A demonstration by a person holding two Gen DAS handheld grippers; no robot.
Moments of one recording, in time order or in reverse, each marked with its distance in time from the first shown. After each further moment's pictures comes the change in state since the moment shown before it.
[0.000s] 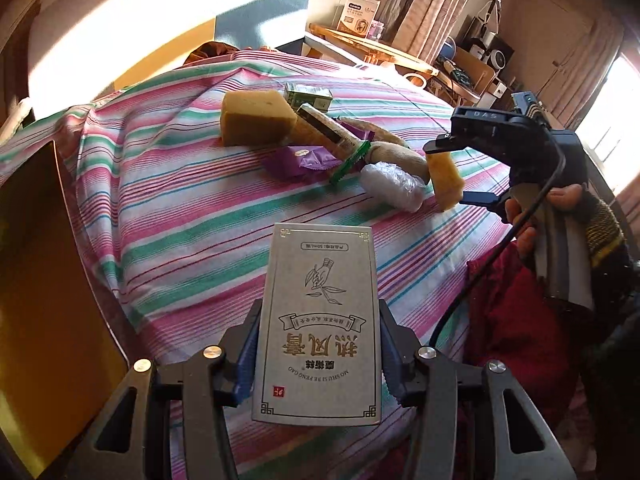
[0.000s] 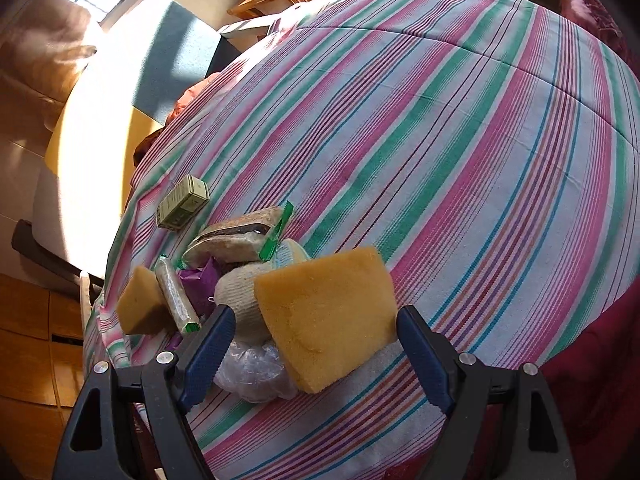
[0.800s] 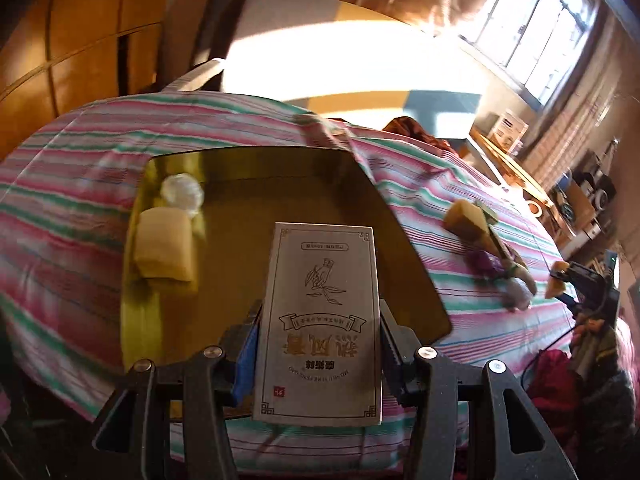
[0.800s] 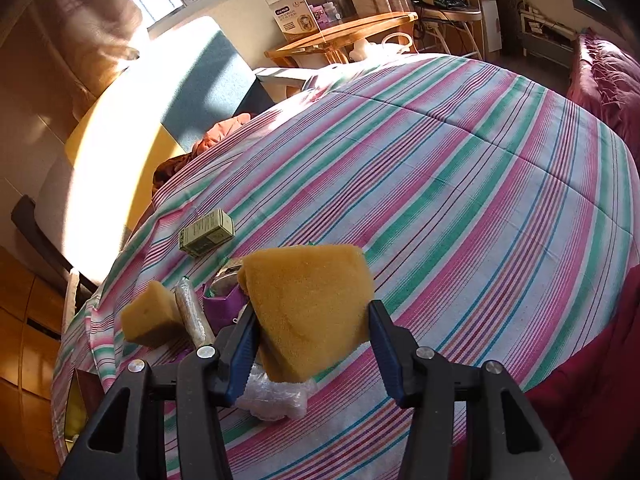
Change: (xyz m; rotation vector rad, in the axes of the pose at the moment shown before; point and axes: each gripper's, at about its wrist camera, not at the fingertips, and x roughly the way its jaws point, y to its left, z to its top) left arm -0.162 0.178 -0.076 -0.471 -0.231 0.317; right arm -0.034 0.026 -0.007 -0.145 -0.215 -0.019
